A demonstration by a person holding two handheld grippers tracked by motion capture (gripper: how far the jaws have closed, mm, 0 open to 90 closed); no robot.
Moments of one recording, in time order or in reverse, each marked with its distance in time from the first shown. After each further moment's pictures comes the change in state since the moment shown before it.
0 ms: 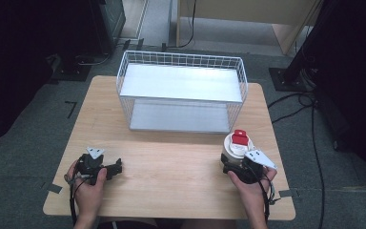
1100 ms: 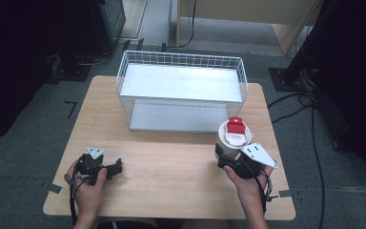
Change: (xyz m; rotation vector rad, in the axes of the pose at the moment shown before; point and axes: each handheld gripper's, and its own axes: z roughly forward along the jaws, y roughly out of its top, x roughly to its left) left arm 0.000 0.000 0.000 0.000 0.000 0.000; right arm 0.037 0.049 -0.026 -0.178 0.045 -0.089
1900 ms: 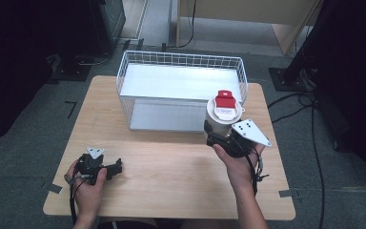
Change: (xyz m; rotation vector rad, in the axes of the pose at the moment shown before) left arm 0.000 0.000 0.000 0.003 0.001 0.005; right arm 0.028 0.068 0.025 -0.122 0.059 -0.015
